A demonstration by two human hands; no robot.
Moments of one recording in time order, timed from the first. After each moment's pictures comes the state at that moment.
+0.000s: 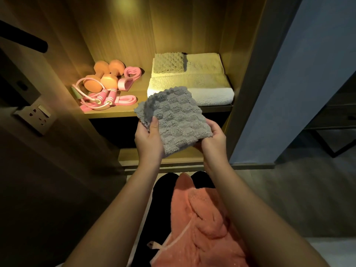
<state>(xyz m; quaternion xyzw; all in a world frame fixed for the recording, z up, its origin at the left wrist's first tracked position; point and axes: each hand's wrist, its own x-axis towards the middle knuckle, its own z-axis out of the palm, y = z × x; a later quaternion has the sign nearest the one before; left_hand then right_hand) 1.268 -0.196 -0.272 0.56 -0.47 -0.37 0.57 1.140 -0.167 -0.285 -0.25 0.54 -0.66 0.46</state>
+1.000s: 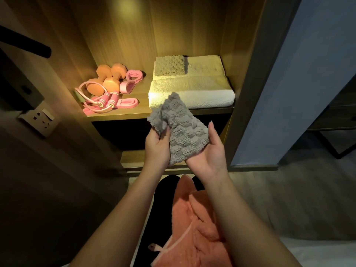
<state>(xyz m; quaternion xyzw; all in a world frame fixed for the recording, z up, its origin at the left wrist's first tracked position) 1.262 -0.189 -0.283 0.48 -0.51 -0.46 0.55 1.154 -0.144 -0.269 -0.06 0.14 -0.66 0.74</state>
